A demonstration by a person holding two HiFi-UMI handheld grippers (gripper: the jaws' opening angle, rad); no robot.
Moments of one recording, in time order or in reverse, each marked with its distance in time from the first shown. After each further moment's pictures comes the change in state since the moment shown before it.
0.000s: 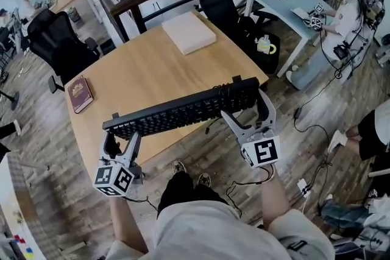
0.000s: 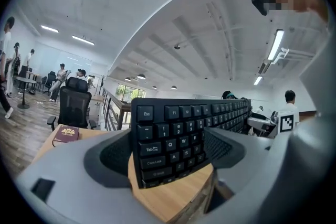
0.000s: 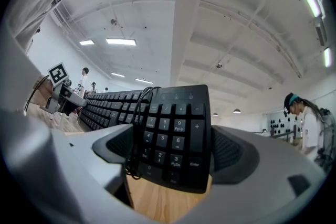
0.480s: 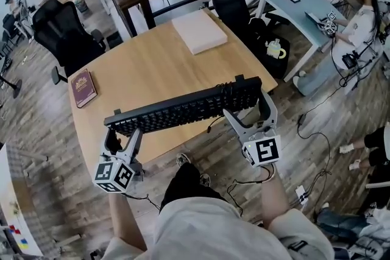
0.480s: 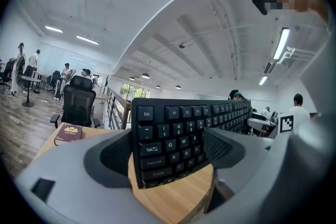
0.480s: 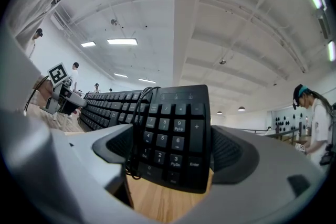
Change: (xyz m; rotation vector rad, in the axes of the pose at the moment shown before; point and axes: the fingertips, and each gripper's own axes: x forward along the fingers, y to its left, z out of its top) left arm 0.015 0.032 -0.012 -0.015 0.003 0.044; right arm 0.039 0.012 -0.026 0.019 0.007 0.043
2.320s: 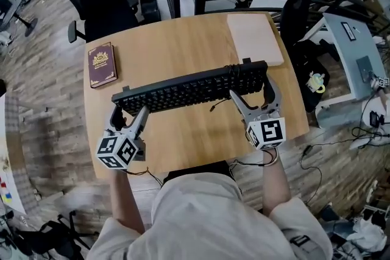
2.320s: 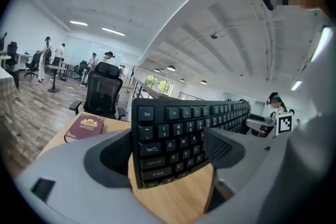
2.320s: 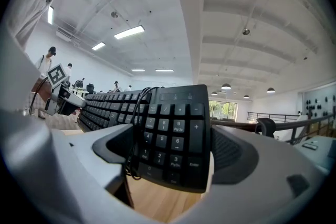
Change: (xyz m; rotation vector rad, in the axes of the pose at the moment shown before) left arm 0.117 0.179 -0.001 -0.154 0.076 0.255; right arm 0.288 0.046 -0.092 0.090 0.126 0.283
